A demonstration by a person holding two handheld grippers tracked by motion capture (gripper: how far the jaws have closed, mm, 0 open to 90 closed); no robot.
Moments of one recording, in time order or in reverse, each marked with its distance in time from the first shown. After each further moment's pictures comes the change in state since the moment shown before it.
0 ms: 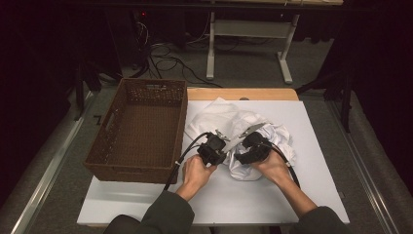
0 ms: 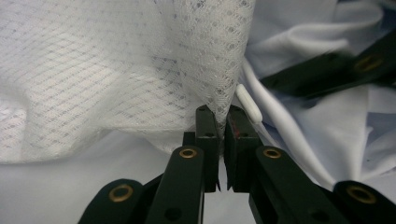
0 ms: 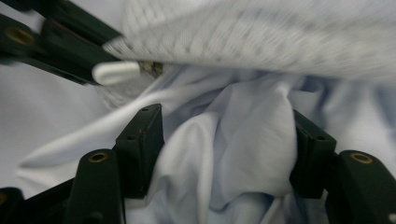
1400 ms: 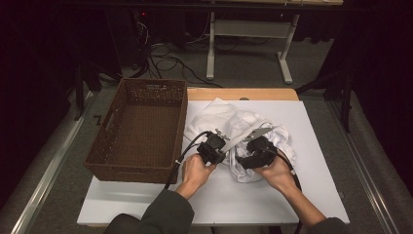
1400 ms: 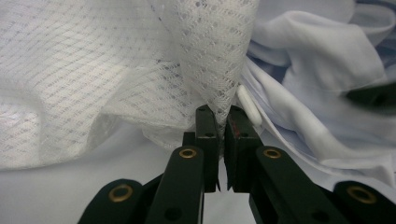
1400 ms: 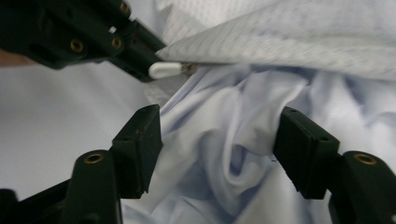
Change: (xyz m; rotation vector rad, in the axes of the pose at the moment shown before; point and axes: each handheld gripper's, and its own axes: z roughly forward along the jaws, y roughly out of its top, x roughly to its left) left arm 0.002 0.003 0.000 0.027 -0.005 -0.006; right arm 0.018 -0.009 -0.033 -0.077 -0.007 0.009
